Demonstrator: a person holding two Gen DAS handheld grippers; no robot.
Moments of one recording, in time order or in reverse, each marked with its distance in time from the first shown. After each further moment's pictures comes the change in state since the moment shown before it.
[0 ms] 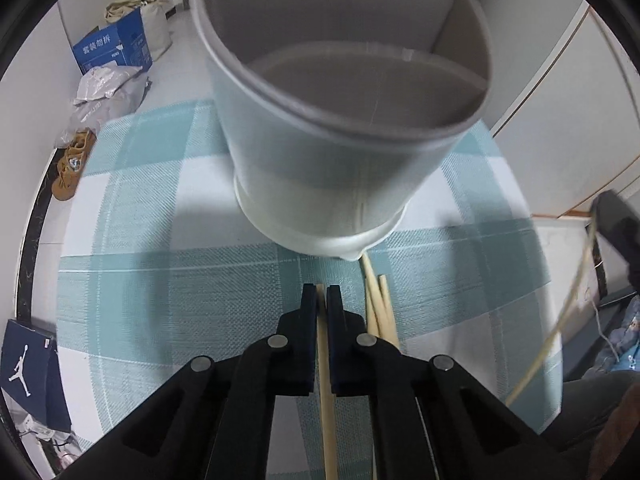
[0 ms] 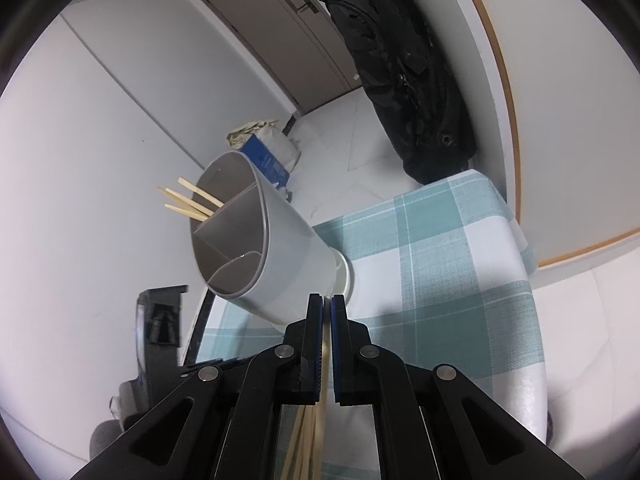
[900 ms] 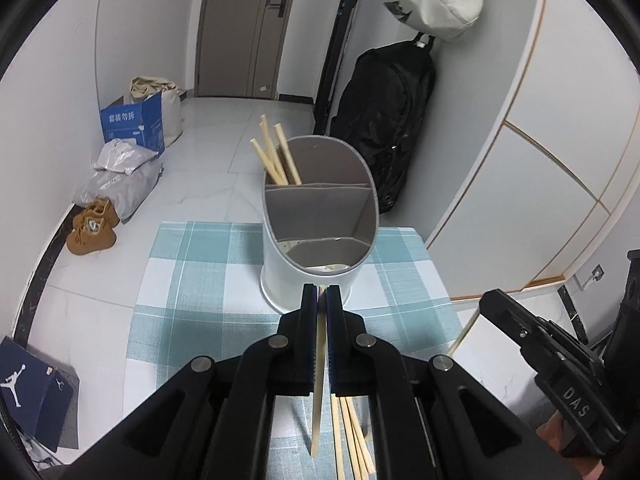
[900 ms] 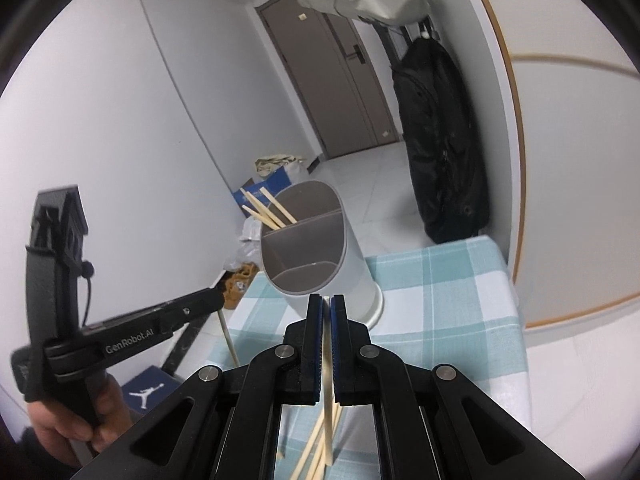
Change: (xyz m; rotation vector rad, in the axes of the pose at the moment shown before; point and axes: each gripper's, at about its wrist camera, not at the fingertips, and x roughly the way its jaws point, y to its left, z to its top) left arm -0.112 0.005 -0.007 -0.010 -0.374 -0.066; right arm -0.057 0.069 -0.034 -0.228 -0.192 -0.029
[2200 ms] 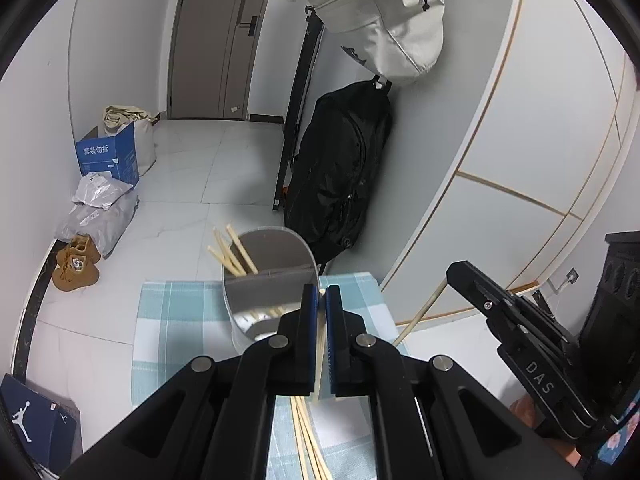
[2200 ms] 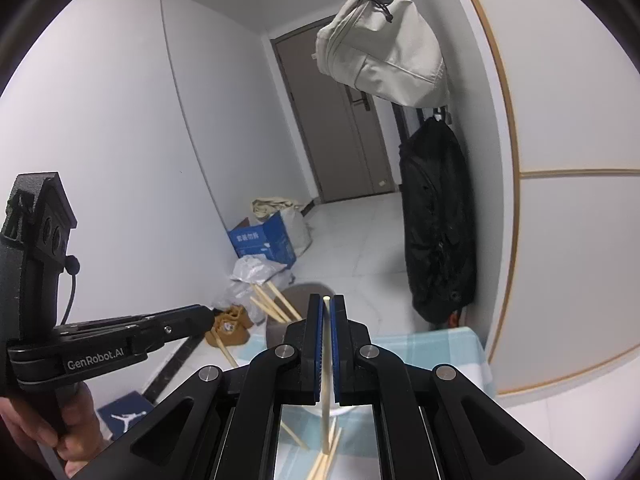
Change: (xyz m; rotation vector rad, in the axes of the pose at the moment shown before) left arm -0.038 -0.025 0.074 0.033 -0.041 -0.089; right arm -0.025 0.015 0.083 -0.078 -0.135 -0.033
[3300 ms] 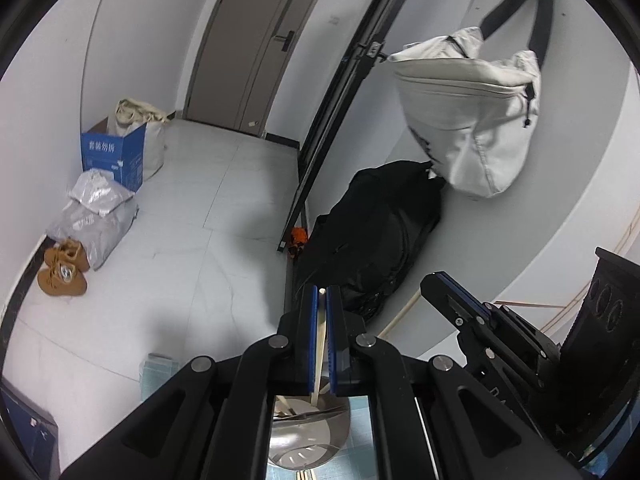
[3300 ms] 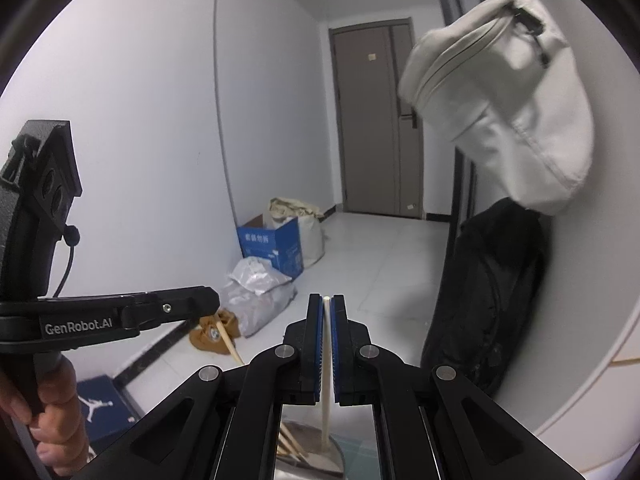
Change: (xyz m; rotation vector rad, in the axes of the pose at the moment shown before) left arm 0.037 0.085 0.098 -0.191 -0.079 -0.031; right arm 0.126 0.051 0.114 -0.259 0.021 0.041
